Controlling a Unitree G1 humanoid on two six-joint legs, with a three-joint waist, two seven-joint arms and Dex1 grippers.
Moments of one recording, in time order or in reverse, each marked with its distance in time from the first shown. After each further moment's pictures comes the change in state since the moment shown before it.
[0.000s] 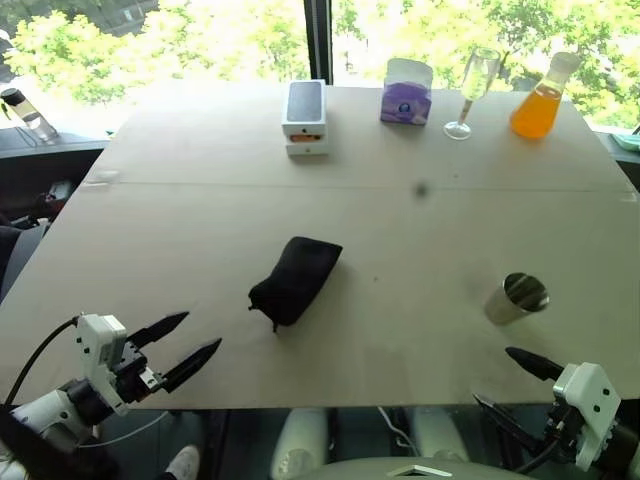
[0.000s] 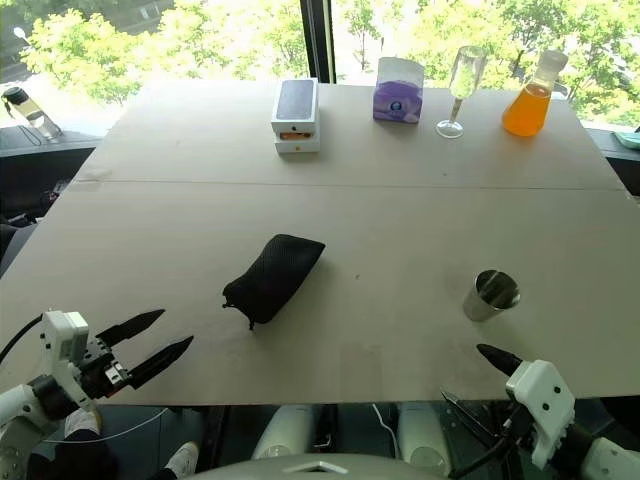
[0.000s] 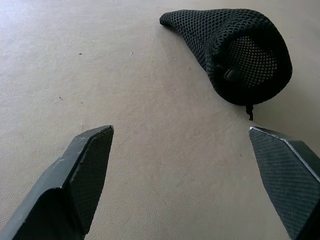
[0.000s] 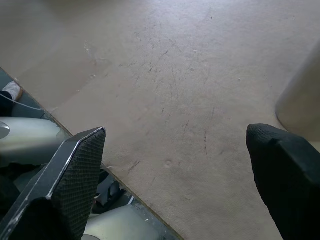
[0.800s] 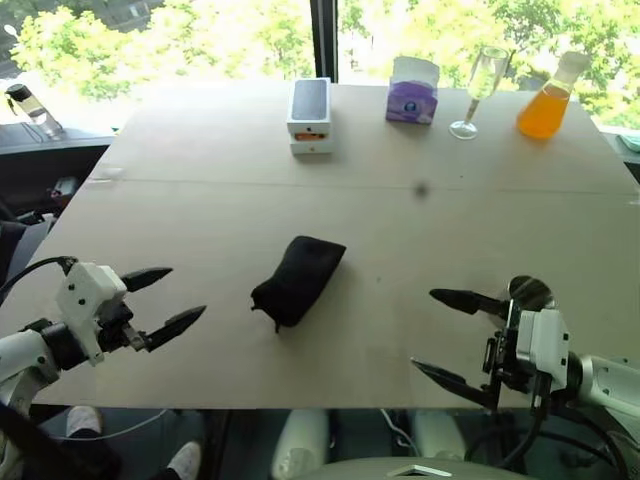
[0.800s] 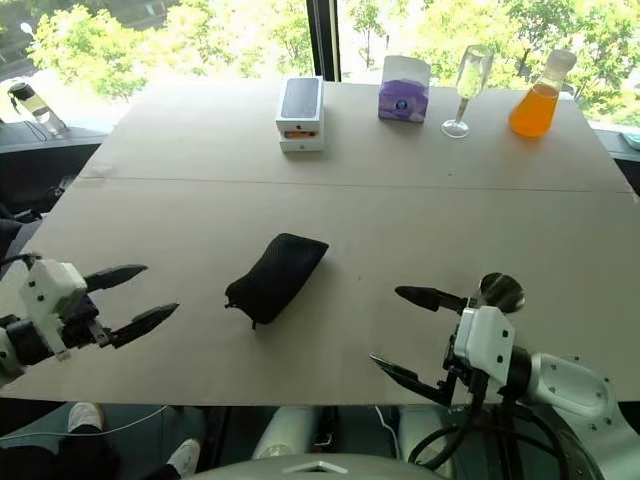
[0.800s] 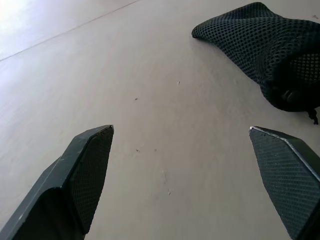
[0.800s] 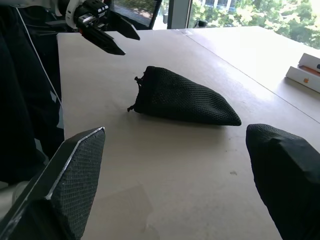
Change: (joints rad) left arm -0.163 0.226 0.014 0.036 0.150 -0.062 -0.016; right arm -0.500 -0.100 0.226 -0.080 0.124 0.052 0.098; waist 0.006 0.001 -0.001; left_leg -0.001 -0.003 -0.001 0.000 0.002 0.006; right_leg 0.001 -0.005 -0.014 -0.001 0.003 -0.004
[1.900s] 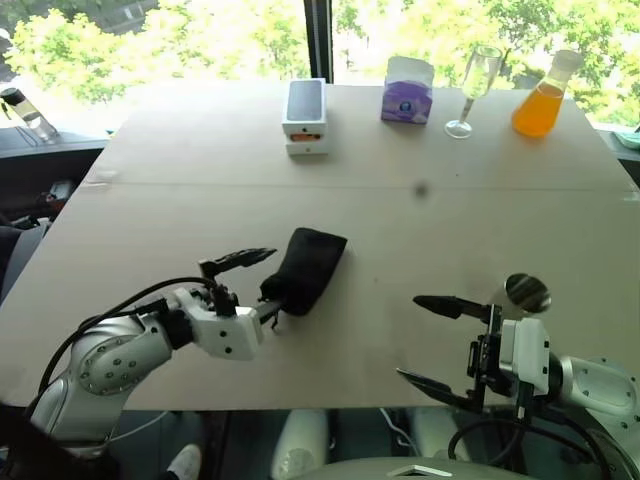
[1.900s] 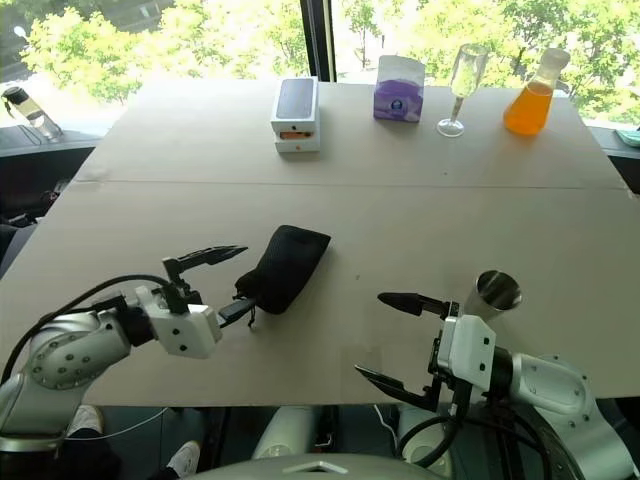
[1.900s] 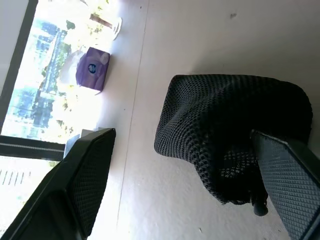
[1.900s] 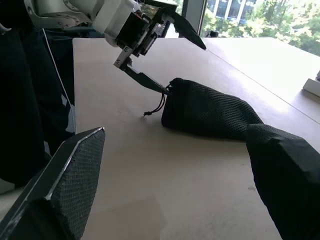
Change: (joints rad) left arm -0.112 -0.060 -0.344 -0.209 0.739 -0.638 0.344; right arm -0.033 0.017 0.106 0.038 -0.056 -0.076 0.011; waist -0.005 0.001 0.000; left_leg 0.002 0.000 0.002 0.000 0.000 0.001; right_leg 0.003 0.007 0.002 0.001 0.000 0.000
